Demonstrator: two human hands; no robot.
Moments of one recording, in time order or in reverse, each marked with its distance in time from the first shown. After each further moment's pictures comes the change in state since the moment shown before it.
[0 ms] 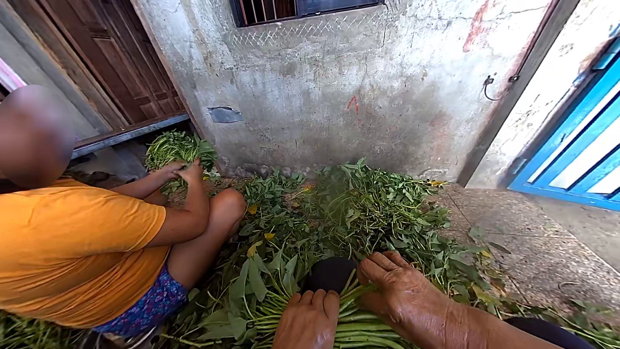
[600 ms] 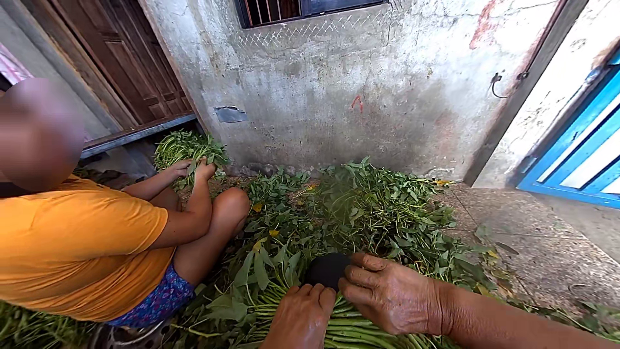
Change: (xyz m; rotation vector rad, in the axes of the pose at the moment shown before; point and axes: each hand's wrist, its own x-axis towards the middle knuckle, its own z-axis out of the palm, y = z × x) left_hand -0.007 -0.016 0.002 -0.055 0.016 0.053; right_hand 0.024 0.008 0.003 -0.185 0.142 -0.520
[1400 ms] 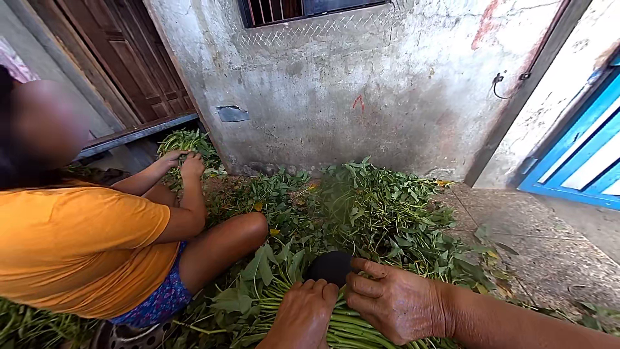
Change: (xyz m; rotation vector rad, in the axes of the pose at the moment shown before) left_hand 0.007 0.002 -0.005 -0.083 -0.158 -0.032; right_hand -0.005 -0.007 -0.002 0.031 -0.003 -0.068
